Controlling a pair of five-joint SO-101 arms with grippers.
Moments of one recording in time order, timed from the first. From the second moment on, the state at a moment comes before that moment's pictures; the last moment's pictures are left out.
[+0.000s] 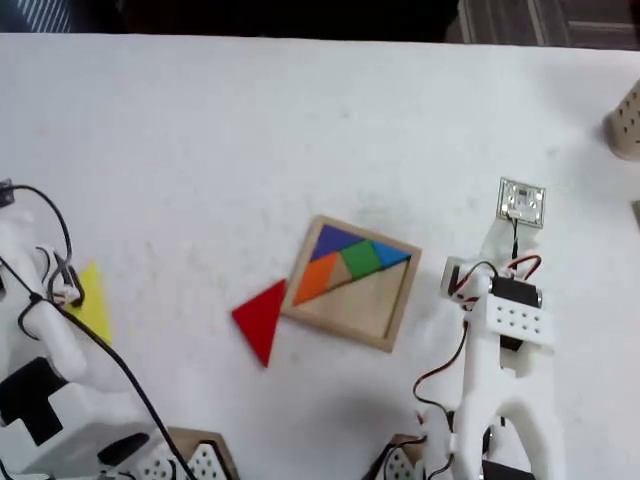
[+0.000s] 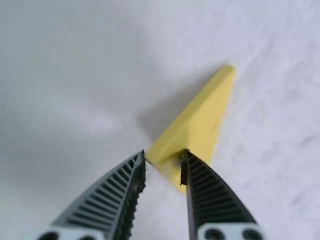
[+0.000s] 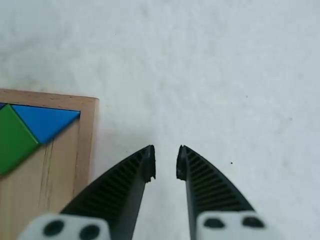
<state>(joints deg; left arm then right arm) -43.0 0.7 29.3 68.3 -7.4 11.2 -33.0 59.8 44.0 2.7</state>
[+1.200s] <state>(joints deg) -30.3 -21.6 44.4 69.8 1.5 11.2 -33.0 59.8 44.0 2.7</state>
